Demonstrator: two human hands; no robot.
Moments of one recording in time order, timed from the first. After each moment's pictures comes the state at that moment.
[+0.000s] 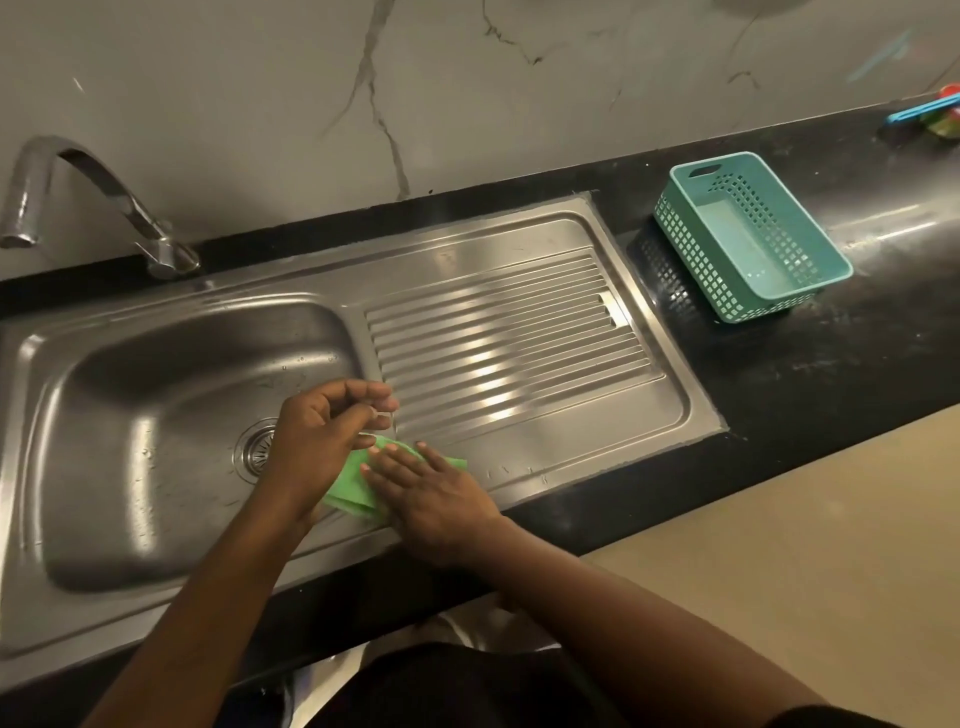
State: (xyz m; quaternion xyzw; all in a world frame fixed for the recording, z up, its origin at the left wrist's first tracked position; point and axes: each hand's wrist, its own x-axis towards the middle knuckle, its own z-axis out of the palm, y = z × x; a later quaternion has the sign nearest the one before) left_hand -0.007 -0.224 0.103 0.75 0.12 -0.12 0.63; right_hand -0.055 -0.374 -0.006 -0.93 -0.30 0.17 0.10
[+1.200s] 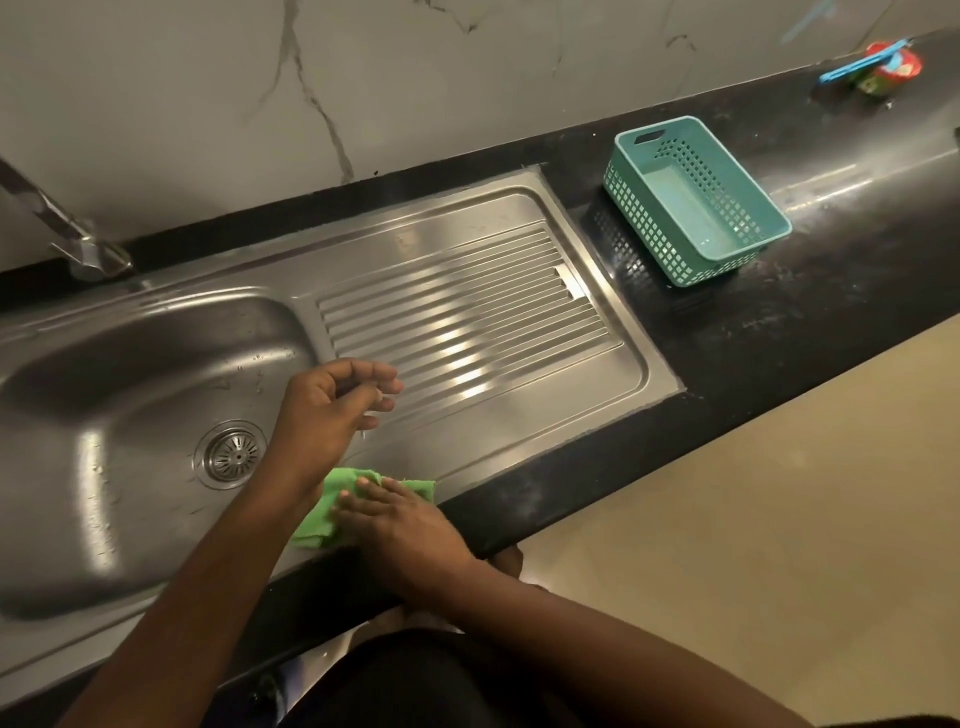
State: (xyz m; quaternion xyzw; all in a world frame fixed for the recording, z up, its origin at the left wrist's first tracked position) left_hand -0.001 -0.258 0.096 0.76 0.05 -0.16 0.63; right_hand -0.107 -0.364 0.005 -0.92 -0.23 0.14 0.27
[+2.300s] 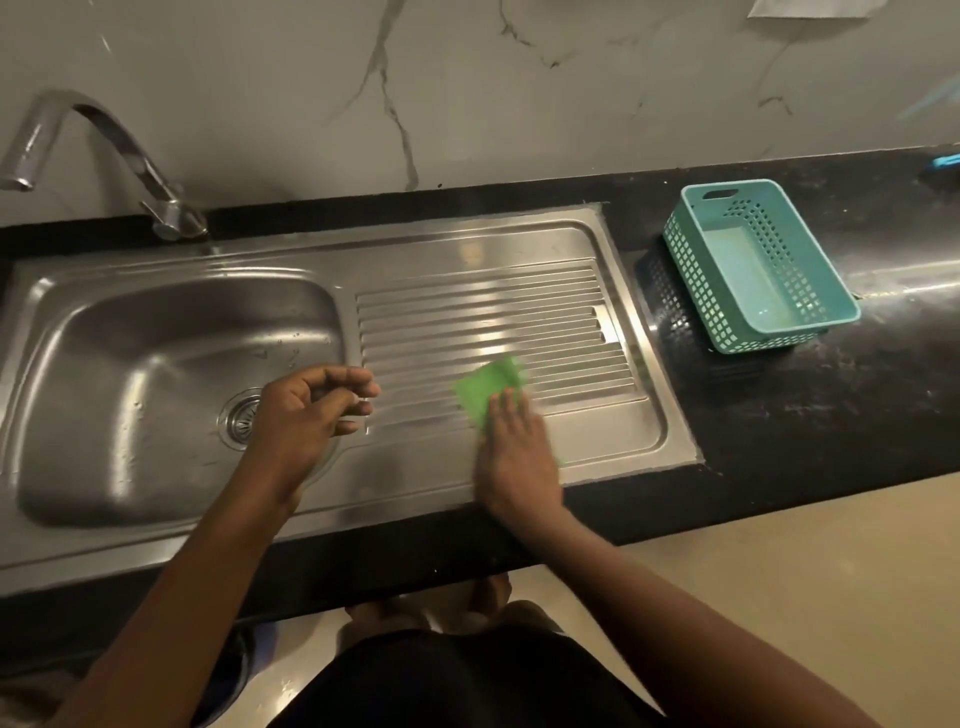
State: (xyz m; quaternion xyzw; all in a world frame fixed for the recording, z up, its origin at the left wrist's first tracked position) left_hand -0.024 -0.261 0.101 0.76 0.16 -0.06 0.63; right_hand -0.046 -0.501 0.013 -0.97 -0.01 0.13 0.19
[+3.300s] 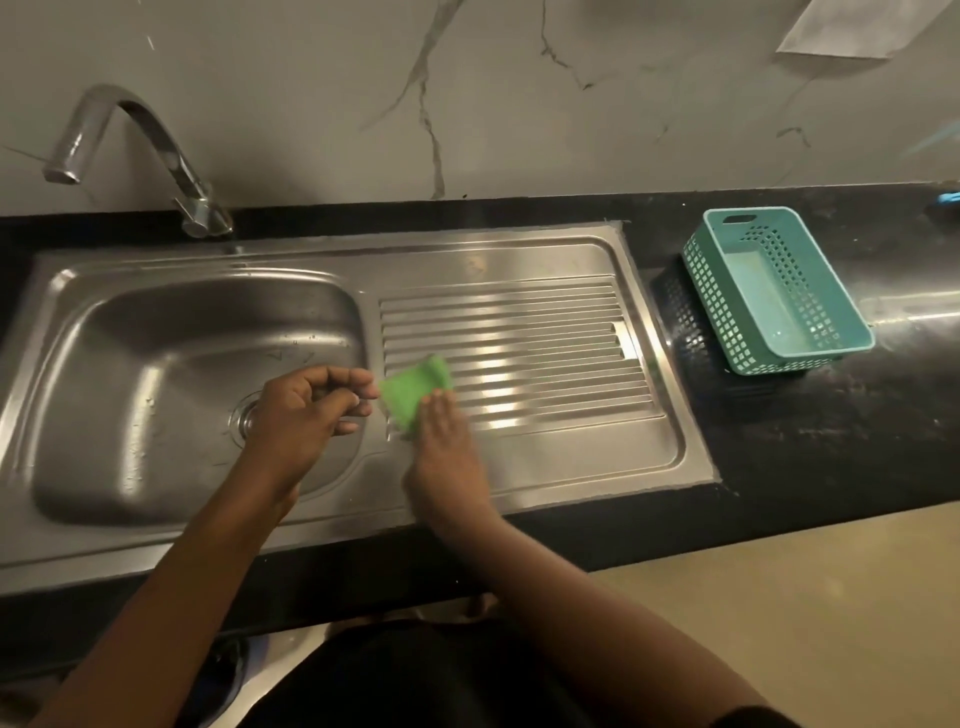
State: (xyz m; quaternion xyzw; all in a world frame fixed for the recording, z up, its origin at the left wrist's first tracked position) left_hand -0.017 -0.222 0.092 0.75 0.16 -0.06 0.64; right_hand -0.035 -0.393 0.010 -0.96 -0.09 0.12 0.22
